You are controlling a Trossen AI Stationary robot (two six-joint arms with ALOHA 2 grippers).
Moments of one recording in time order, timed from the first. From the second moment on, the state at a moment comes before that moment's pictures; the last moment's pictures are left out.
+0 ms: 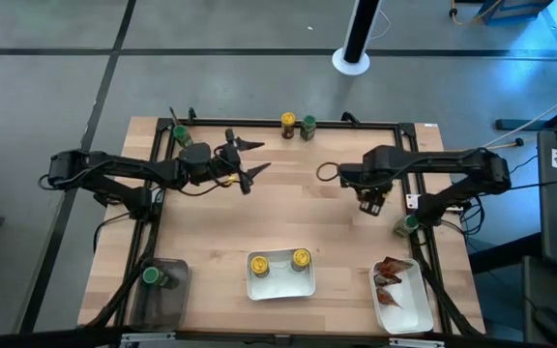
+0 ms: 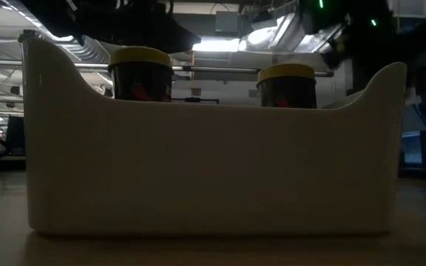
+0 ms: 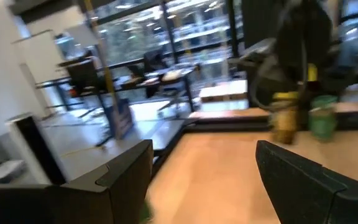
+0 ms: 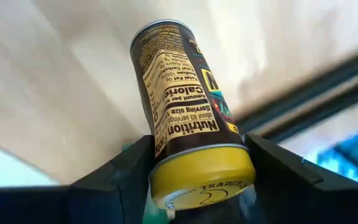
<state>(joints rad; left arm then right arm) 0.18 1.23 0.61 0.62 -0.20 0.23 -0.09 1.43 1.20 -1.55 0.14 0.36</state>
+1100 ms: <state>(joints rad) 0.08 1.60 0.86 0.57 0.01 0.19 0.11 1.43 1.37 -0.98 0.27 0.27</state>
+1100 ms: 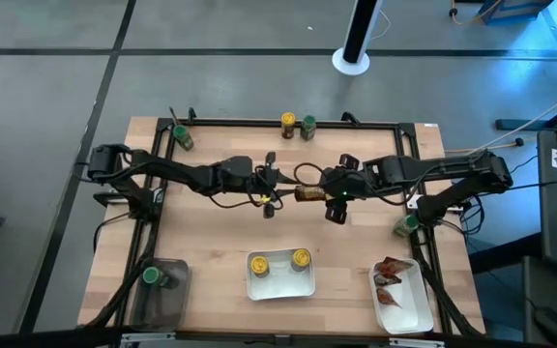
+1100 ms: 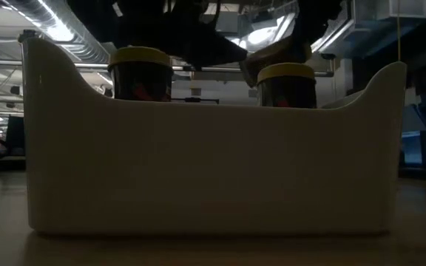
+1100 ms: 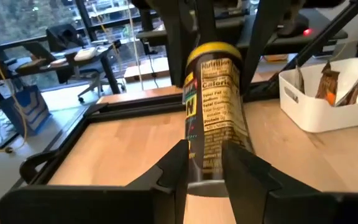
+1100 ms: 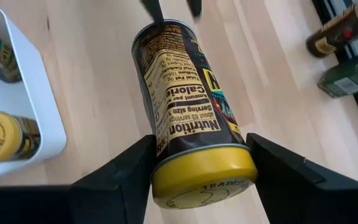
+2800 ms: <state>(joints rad) 0.05 1.26 0.83 -0.02 -0.15 0.14 0.34 1.54 1.37 -0.54 0.12 0.15</state>
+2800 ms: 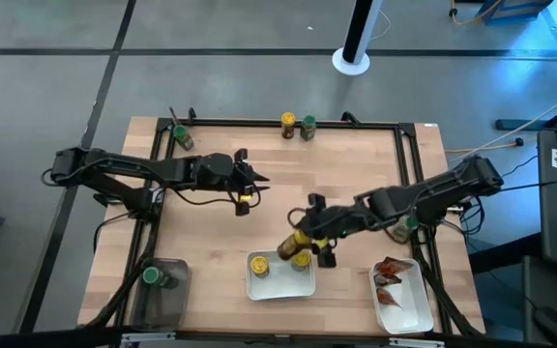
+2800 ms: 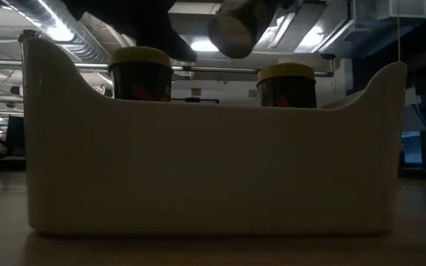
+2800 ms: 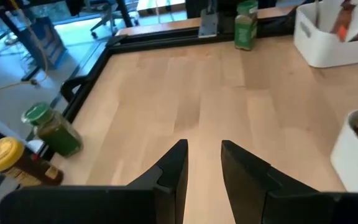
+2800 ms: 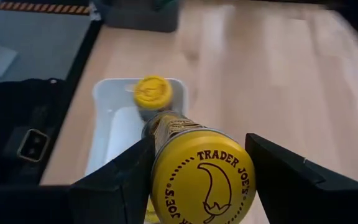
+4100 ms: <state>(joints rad) 0.05 1.26 0.83 -0.12 -0.17 0.03 0.31 2.04 1.73 -0.84 0.12 0.17</state>
